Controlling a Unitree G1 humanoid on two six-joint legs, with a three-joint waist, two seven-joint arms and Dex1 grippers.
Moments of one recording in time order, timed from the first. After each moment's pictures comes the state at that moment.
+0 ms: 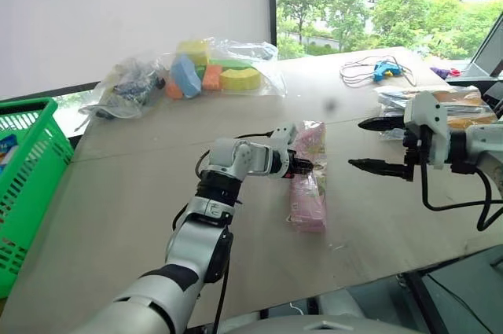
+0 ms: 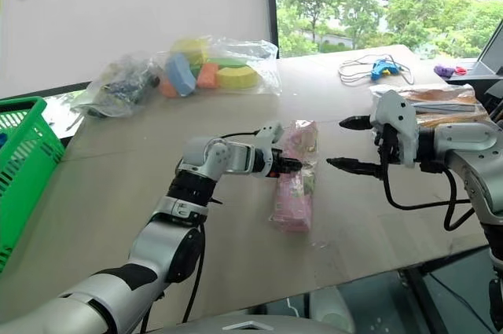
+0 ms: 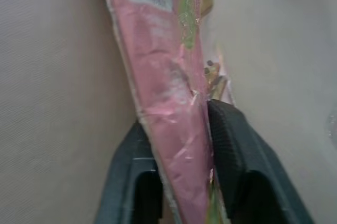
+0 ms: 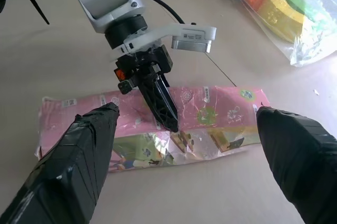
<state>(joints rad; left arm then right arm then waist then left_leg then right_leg) -0.79 0.07 -0.07 0.38 -0.52 1.24 -0.38 -0.41 -0.90 -0.03 -0.30 0.51 0.59 1.08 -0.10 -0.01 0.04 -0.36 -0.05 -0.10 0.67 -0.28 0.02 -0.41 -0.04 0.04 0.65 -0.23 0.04</state>
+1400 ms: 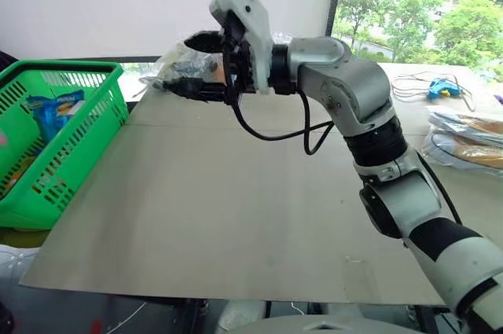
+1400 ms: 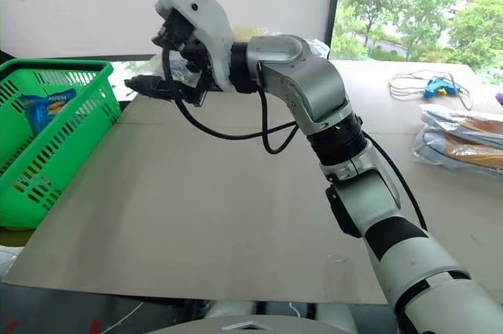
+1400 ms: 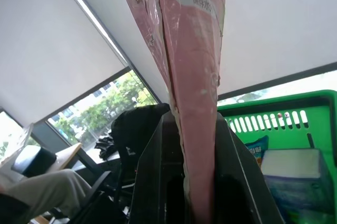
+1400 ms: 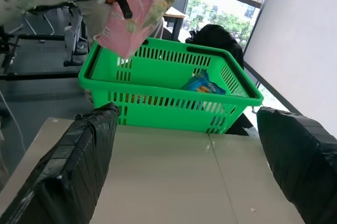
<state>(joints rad) -0.35 1.21 0.55 0.25 -0.13 0.48 -0.32 -1.24 -0.05 0.22 0.15 0.37 0.72 0.80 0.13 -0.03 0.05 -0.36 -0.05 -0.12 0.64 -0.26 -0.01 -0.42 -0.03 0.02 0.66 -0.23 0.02</state>
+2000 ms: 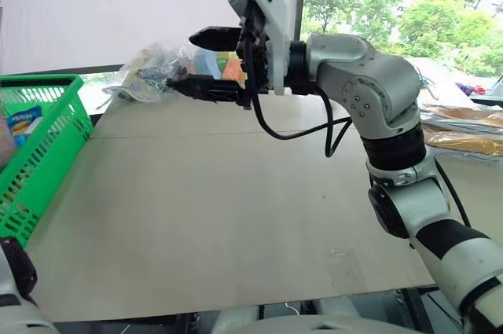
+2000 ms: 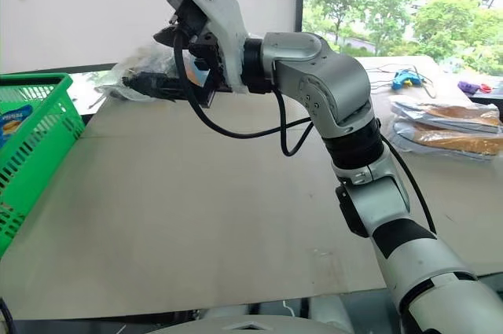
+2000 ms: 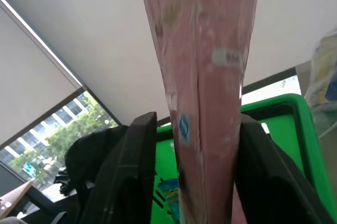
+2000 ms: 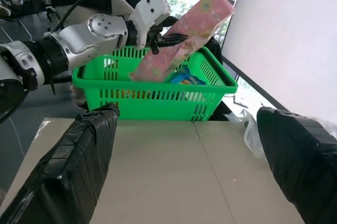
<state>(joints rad) -0.68 1.16 0.35 0.99 -0.03 -0.12 -0.31 -1.19 -0.11 0.18 -0.01 0.48 0.85 0.79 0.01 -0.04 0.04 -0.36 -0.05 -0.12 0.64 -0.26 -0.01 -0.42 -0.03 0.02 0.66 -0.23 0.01</state>
